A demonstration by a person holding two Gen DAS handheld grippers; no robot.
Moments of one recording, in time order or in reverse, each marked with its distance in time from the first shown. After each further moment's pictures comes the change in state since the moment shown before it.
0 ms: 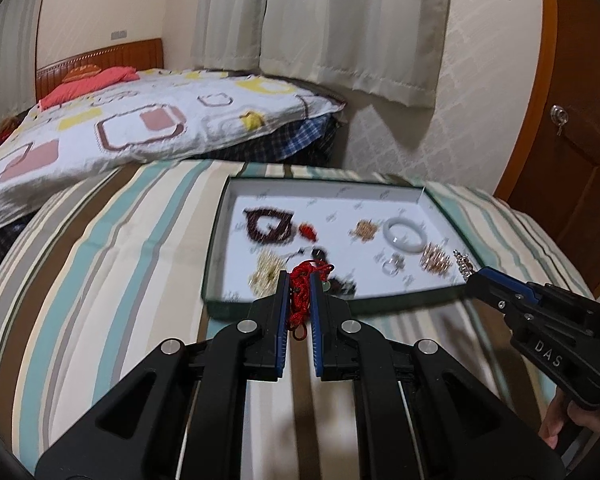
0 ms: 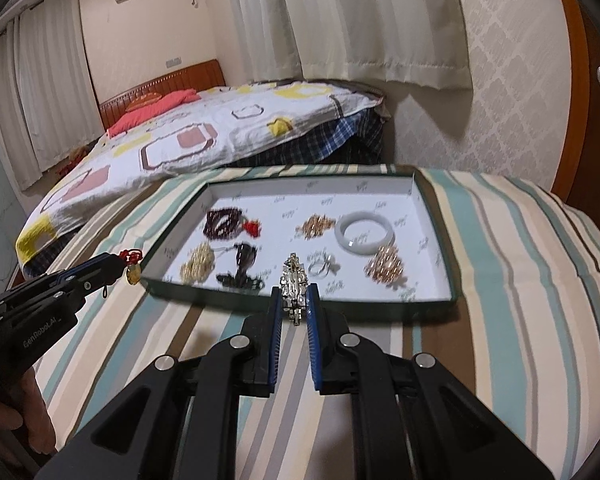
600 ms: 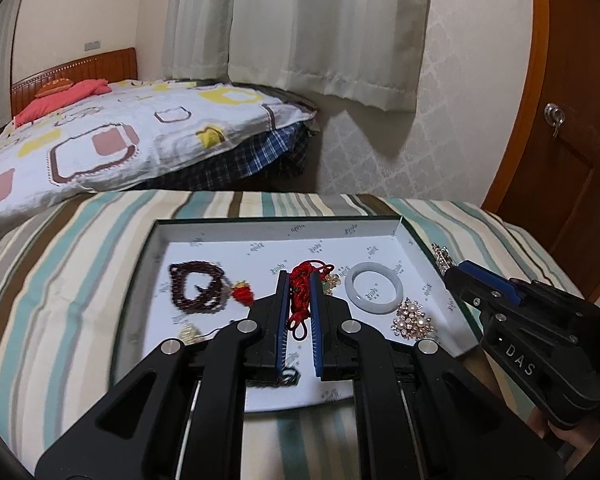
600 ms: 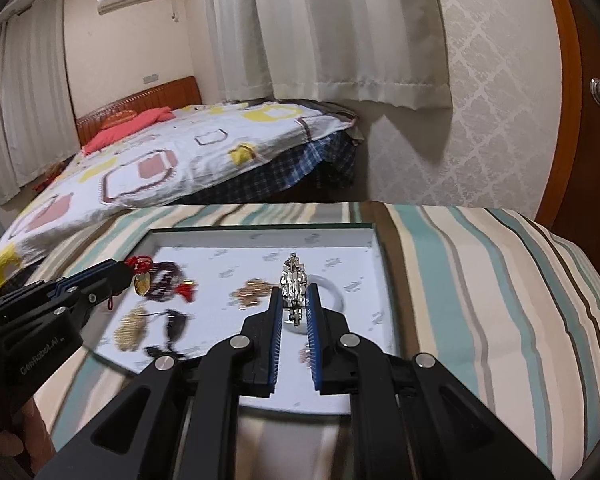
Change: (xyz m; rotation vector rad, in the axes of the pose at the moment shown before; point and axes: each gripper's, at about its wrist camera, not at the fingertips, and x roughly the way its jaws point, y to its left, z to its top) left arm 0.080 -0.053 0.045 0.042 -0.009 -0.054; right arm 0.050 -0.054 0.041 0.010 -0.037 -0.094
